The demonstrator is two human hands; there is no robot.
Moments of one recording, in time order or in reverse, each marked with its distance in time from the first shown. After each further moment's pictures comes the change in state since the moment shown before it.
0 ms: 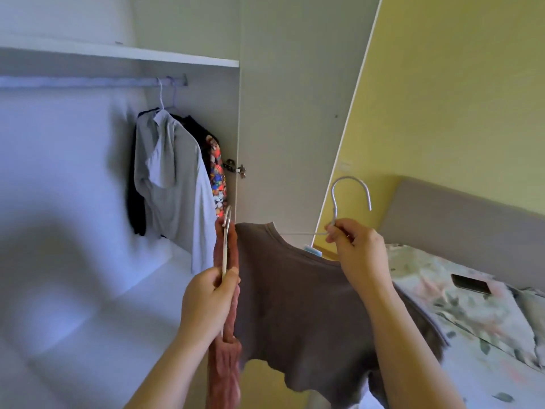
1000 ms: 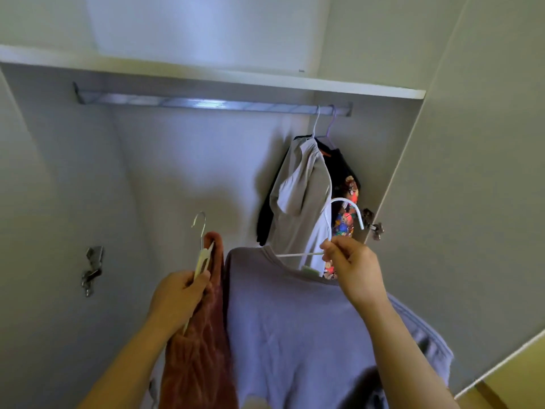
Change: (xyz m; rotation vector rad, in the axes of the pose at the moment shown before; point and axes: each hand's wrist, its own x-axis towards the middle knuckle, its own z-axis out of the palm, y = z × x) left_hand 0.137 -0.074 -0.071 0.281 0.534 -0.350; right_hand 0.196 -0.026 0.239 0.331 -0.649 -0.345
